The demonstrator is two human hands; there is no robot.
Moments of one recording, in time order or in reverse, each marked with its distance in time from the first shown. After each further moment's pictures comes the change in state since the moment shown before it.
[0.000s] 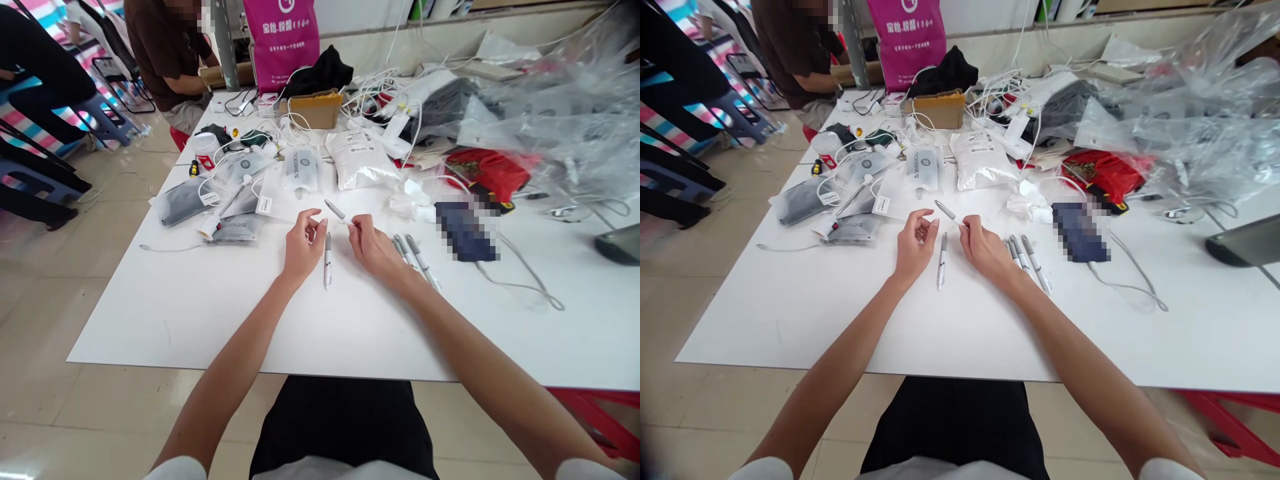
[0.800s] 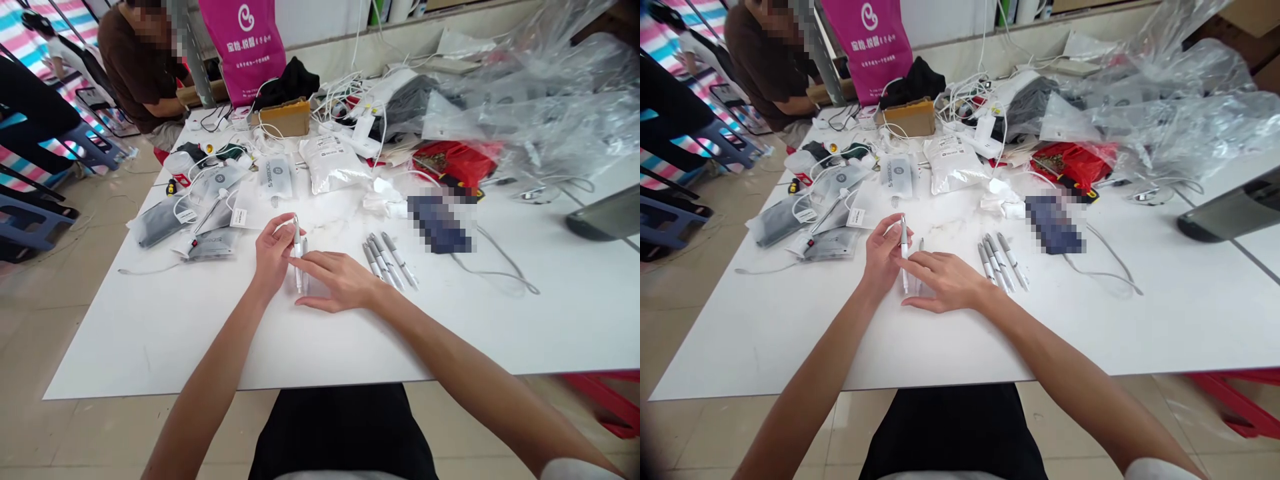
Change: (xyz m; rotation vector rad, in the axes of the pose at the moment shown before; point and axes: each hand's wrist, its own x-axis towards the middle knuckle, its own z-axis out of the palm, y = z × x) left_hand 0.007 0.015 -0.001 -0.580 -0.073 -0.273; right_hand -0.029 -0.021 0.000 0.012 0.140 -0.747
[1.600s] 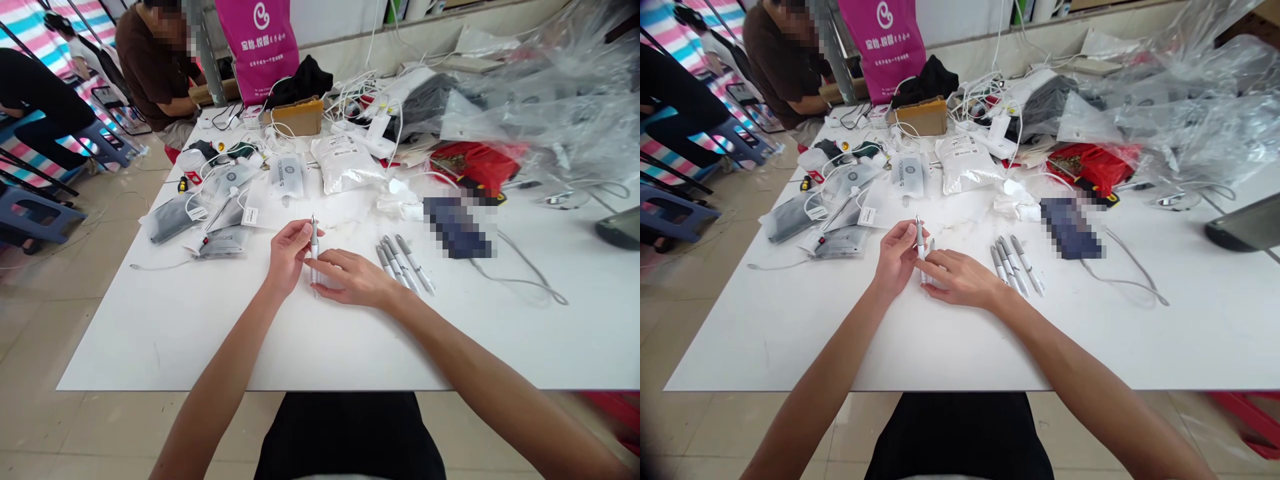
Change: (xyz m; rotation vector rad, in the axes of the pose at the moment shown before) left_hand -0.006 0.005 0.005 -0.022 -0.086 -0.028; right_hand -0.003 0.011 0.007 -0.064 0.034 -0.055
